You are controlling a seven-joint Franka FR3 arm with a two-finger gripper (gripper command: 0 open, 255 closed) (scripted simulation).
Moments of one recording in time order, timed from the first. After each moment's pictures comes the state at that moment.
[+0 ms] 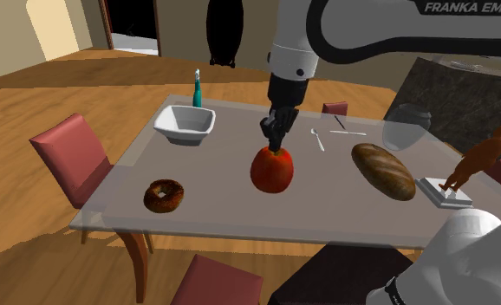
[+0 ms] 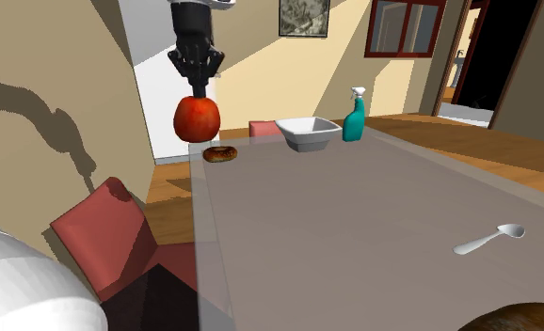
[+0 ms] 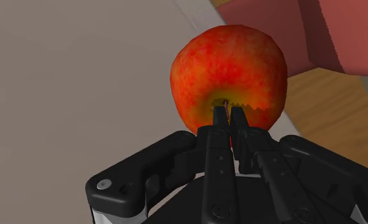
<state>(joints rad) 0.17 -0.30 0.24 -2.01 0.08 1.68 0.14</state>
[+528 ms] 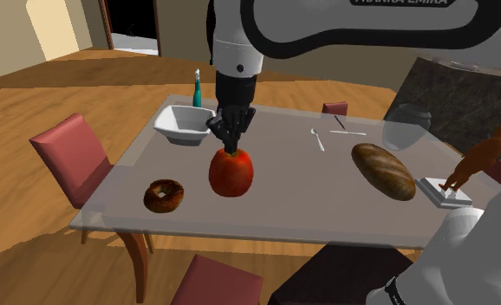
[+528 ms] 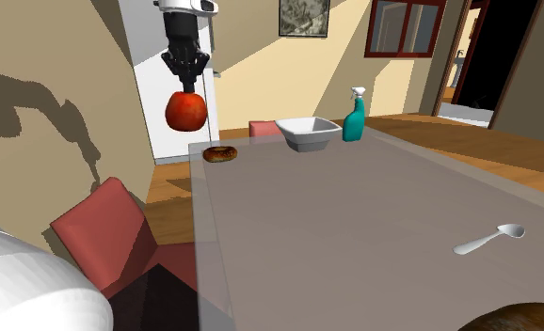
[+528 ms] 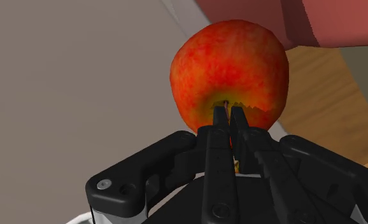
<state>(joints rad) 0.22 -0.02 0.34 -1.72 0.02 1.67 0.31</state>
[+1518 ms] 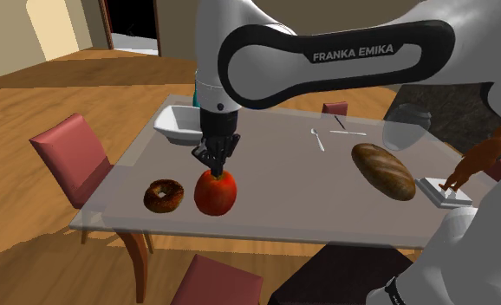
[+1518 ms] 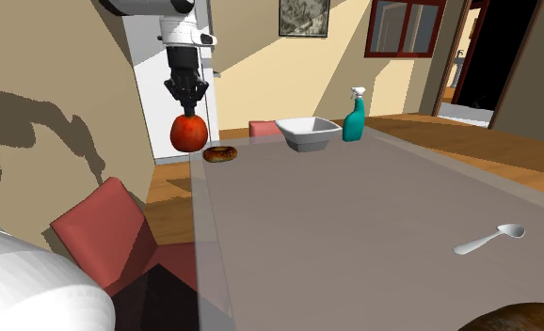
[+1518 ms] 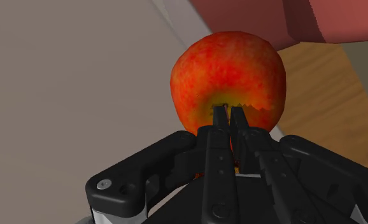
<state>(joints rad) 0.24 0.06 0.36 -1.80 0.00 1.83 0.36</state>
